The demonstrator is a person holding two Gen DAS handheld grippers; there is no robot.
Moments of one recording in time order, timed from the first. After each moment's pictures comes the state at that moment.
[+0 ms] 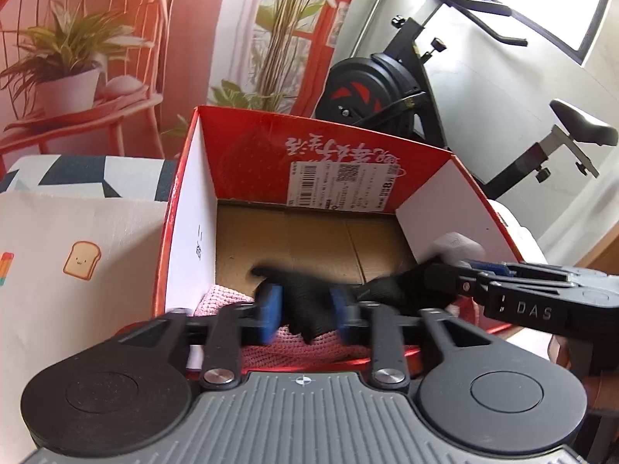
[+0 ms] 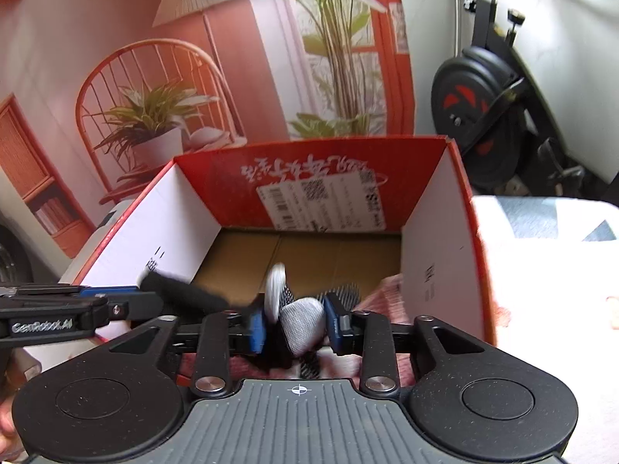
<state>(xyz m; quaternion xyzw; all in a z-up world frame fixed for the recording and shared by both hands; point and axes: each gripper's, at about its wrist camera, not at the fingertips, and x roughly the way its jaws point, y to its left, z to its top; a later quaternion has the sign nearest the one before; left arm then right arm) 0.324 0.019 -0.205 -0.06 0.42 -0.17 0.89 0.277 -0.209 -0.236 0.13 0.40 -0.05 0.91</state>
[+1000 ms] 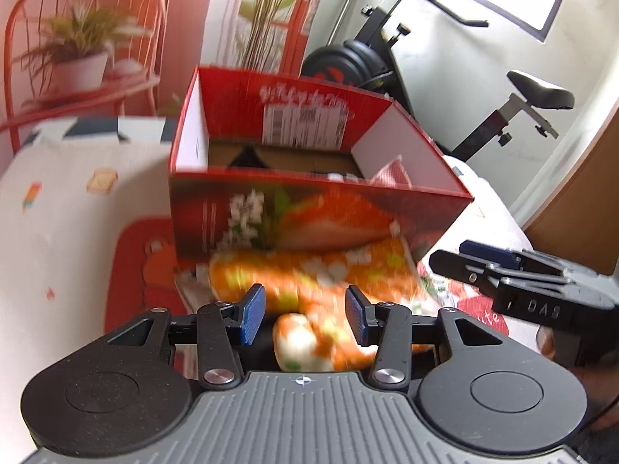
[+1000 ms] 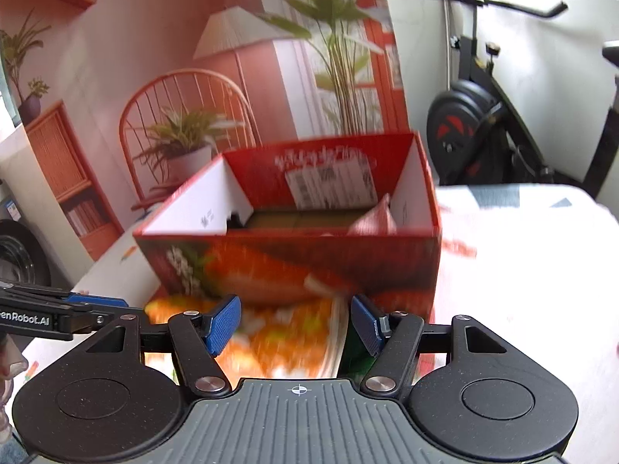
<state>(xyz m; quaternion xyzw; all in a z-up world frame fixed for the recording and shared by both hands) 0.198 0.032 -0.201 -0.05 0.43 -0.20 0.88 0.127 -0.167 -0.223 0.13 0.34 -0.05 0.93</state>
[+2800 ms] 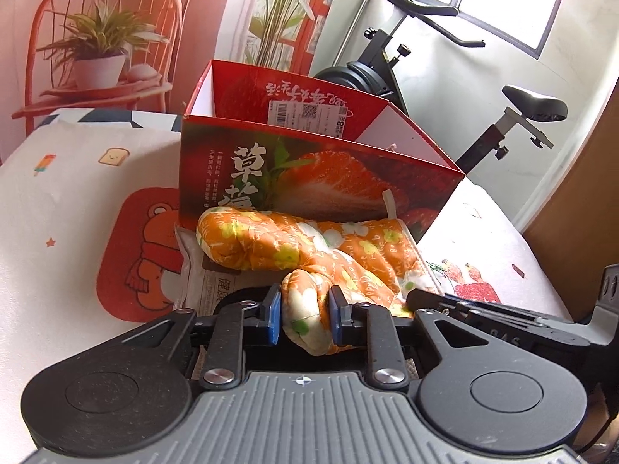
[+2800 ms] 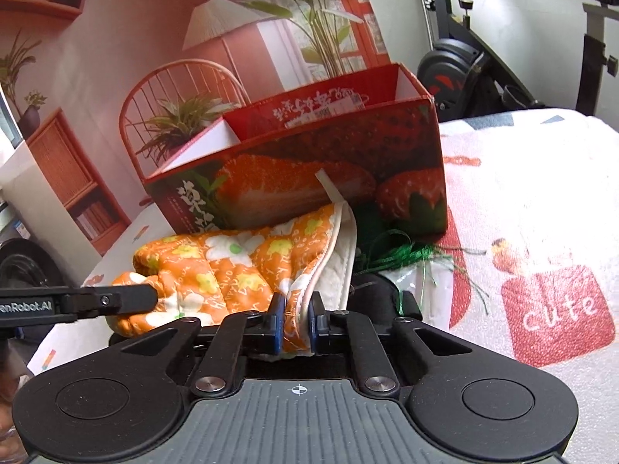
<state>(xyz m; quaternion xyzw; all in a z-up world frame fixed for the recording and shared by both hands) 0.147 0.037 -0.227 -0.07 0.38 -0.19 0.90 0.077 -0.139 -0.279 0.19 0.33 -0.05 0.92</state>
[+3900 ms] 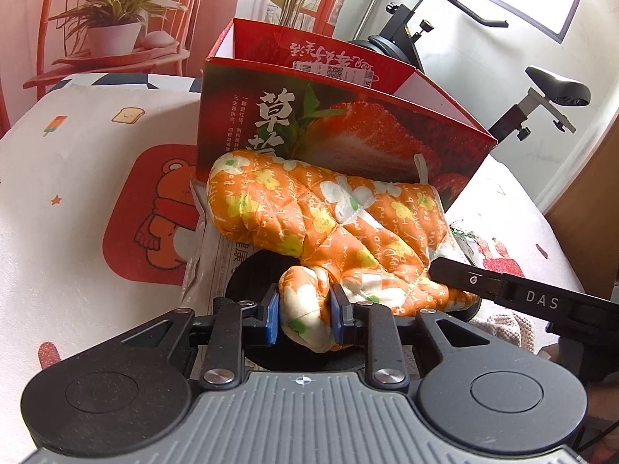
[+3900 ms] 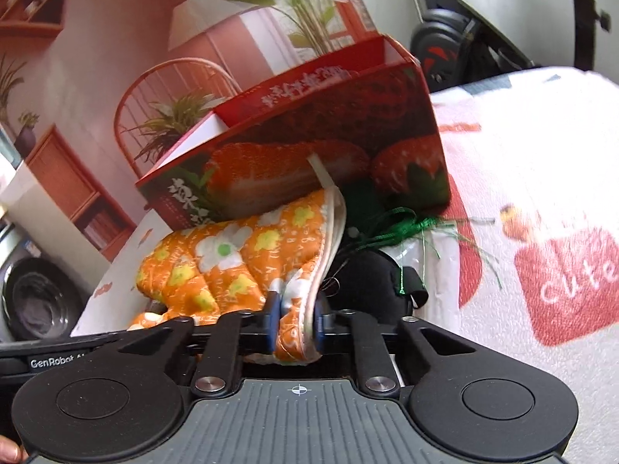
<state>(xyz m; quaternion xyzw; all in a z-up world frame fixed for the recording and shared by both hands) 0.152 0.041 -0.252 -0.07 0.42 -0.16 0.89 0.081 -0.149 -0.293 0.24 0.34 -0.04 0.91</state>
